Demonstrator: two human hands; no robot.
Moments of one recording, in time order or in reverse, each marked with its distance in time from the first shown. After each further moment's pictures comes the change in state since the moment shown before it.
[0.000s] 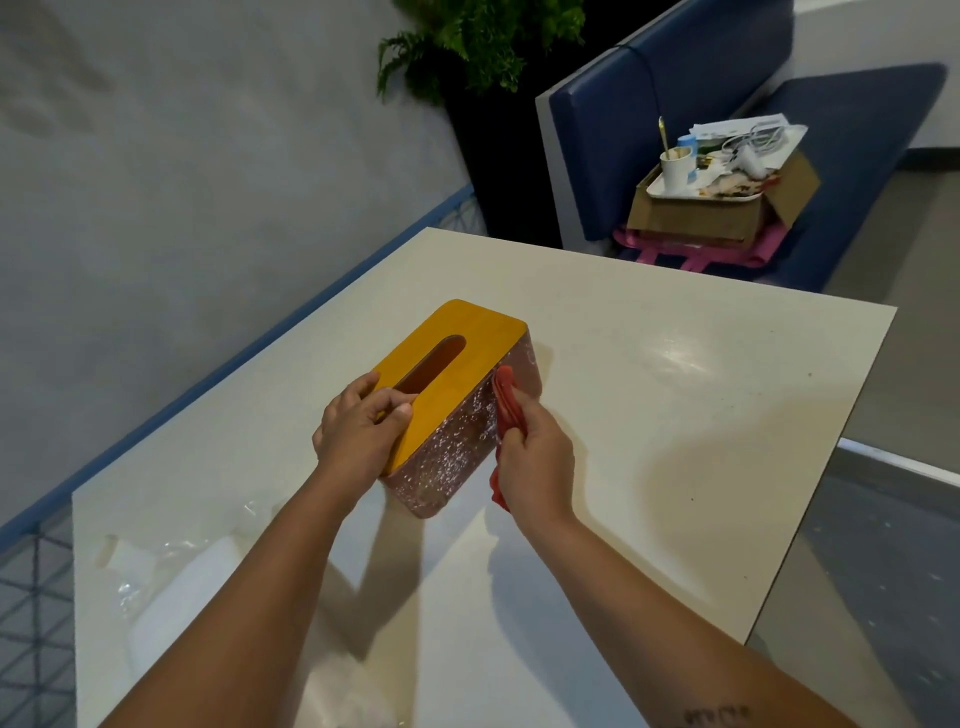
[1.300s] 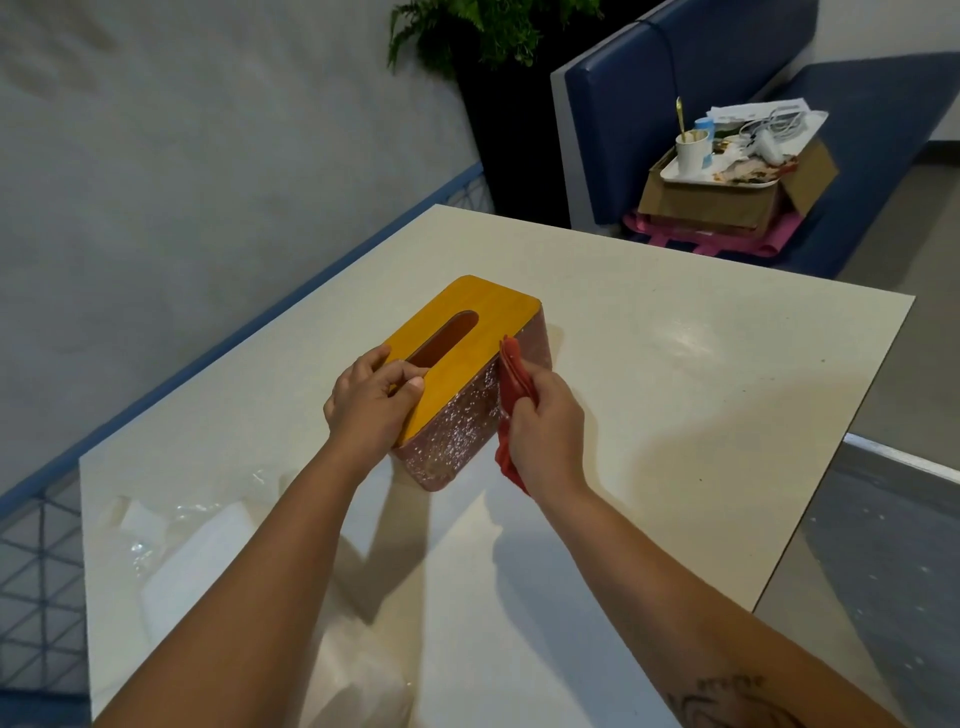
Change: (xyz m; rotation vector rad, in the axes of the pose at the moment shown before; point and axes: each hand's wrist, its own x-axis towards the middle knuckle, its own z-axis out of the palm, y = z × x) left_hand -0.001 -0.001 0.001 0.003 0.013 0.020; right_hand 0.000 -0.009 0.000 0.036 -0.008 -0.020
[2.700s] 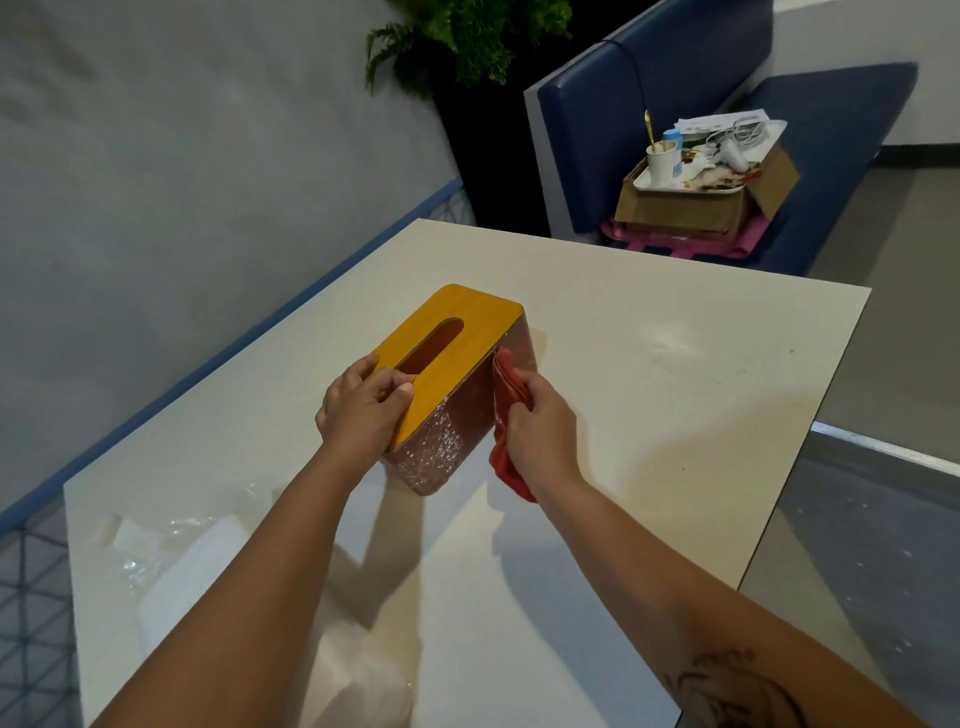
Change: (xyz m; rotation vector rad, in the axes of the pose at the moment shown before) left_hand 0.000 0.001 -0.001 0.065 -0.018 -0.001; right_hand 0.001 0.001 -0.008 0.002 -0.031 0.128
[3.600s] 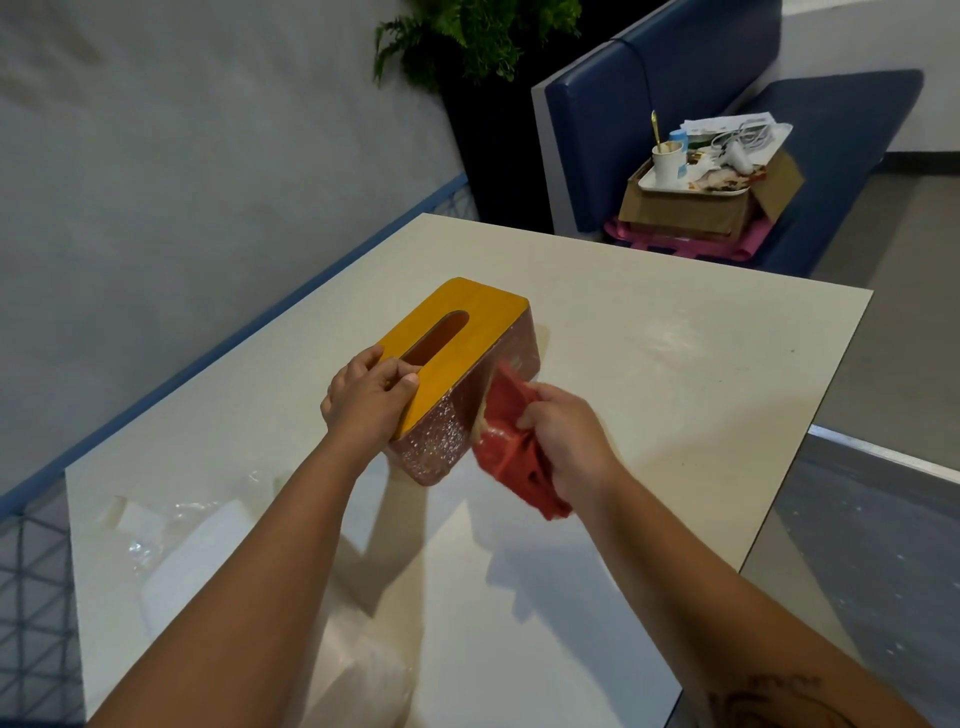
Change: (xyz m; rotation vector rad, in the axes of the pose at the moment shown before) left_hand 0.001 0.000 0.001 -0.004 -0.004 -0.001; right_hand -0.007 -0.009 -0.025 0.312 -0.220 0.349
